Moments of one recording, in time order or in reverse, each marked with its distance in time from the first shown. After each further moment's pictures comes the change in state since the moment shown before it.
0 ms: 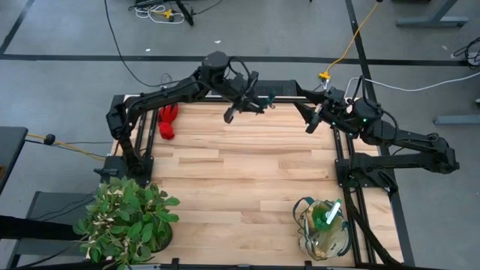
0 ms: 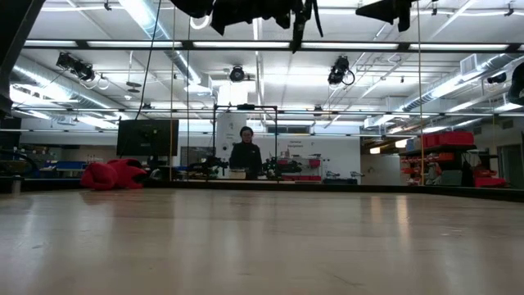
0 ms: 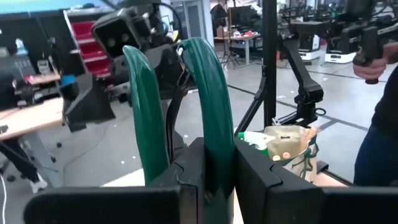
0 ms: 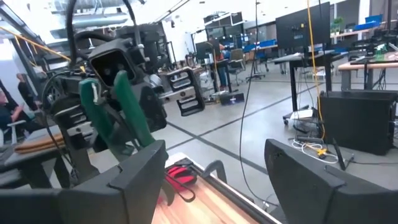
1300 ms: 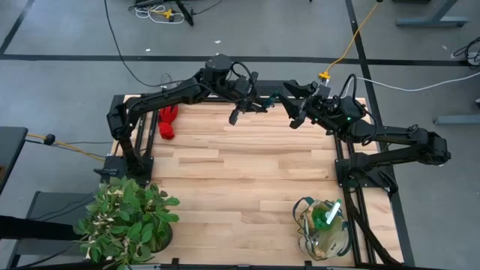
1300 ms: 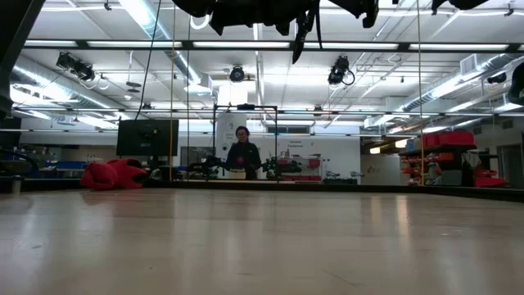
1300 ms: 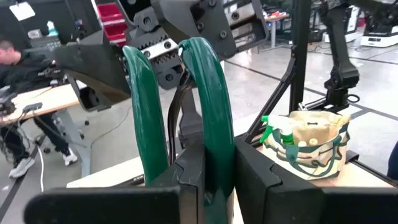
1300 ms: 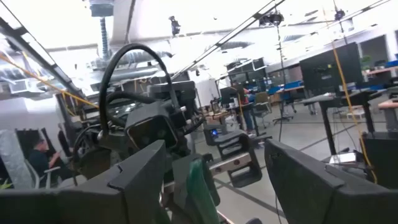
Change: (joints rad) left arm -0.021 0.003 0.000 -0.073 -0.136 0.061; right arm 0.001 0.250 0.000 0.492 -0.072 0.004
